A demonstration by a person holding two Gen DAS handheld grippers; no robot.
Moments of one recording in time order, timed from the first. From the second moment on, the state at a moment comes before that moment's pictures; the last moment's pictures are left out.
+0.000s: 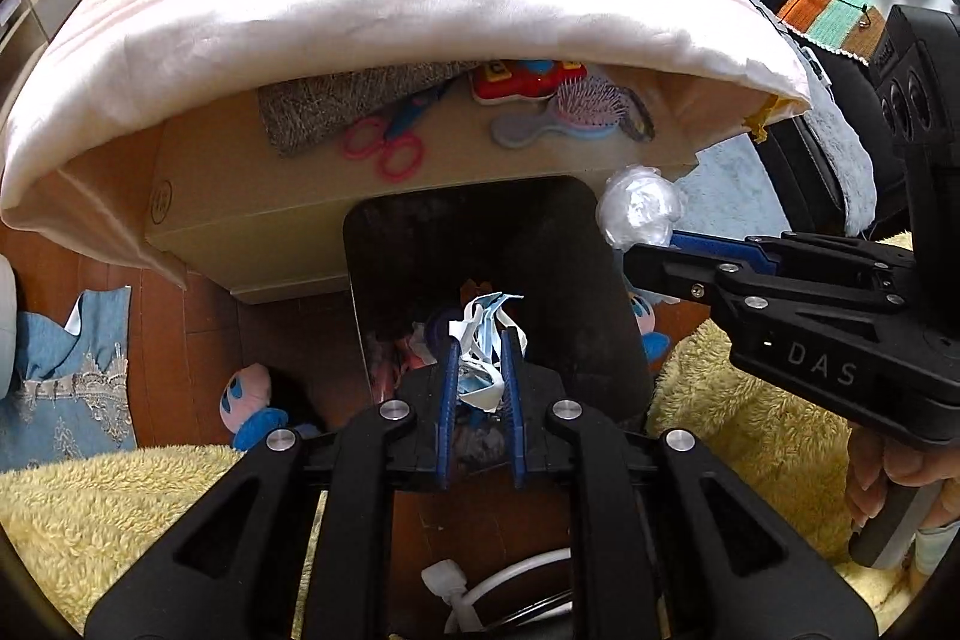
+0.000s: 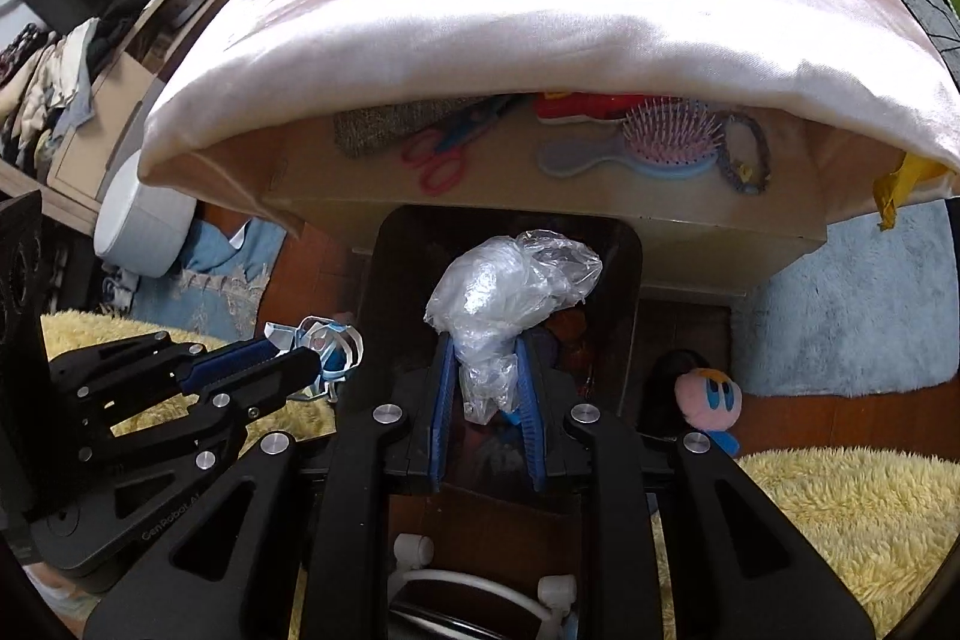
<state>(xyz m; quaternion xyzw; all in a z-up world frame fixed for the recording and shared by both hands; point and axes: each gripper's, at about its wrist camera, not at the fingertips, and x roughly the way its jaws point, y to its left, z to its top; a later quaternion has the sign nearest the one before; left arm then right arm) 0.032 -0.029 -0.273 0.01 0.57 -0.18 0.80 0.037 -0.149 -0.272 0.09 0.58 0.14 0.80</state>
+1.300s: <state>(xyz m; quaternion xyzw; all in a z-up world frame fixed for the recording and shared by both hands) 0.133 -0.032 -0.174 0.05 0.48 -0.14 0.87 0.131 -0.238 -0.164 0.07 0.46 0.05 0.89</state>
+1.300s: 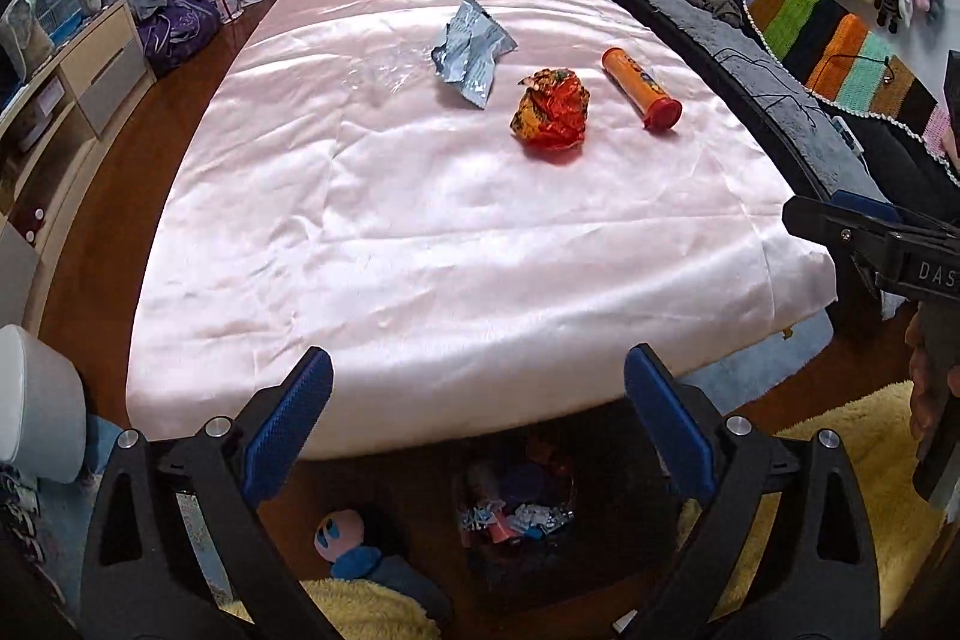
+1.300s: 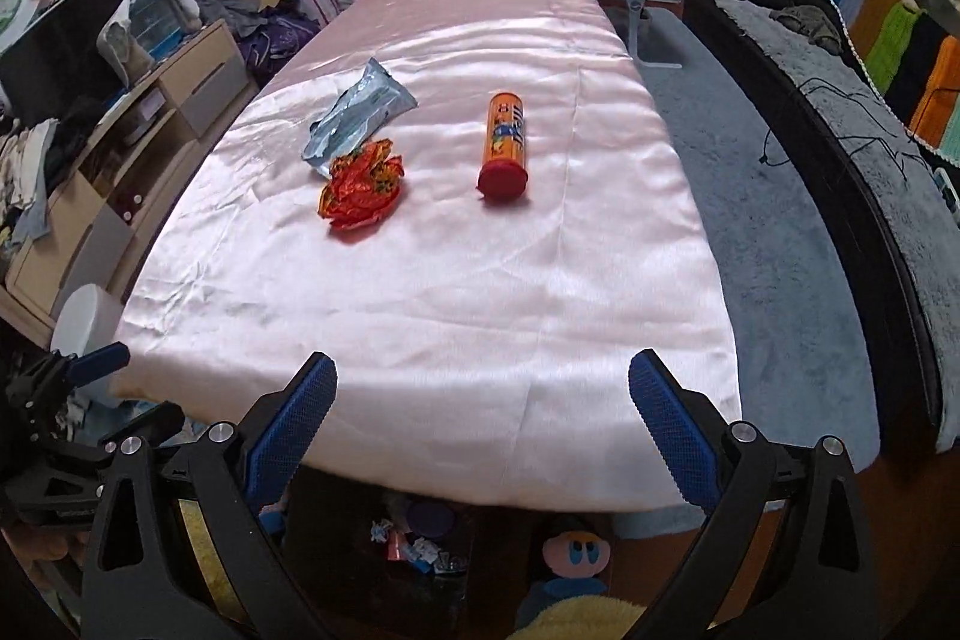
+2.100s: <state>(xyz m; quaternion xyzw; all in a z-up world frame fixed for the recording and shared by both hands) 0.273 -0.103 -0.195 0.04 0.50 -0.17 0.85 0.280 -0.252 -0.191 0.09 0.48 0.04 0.87</state>
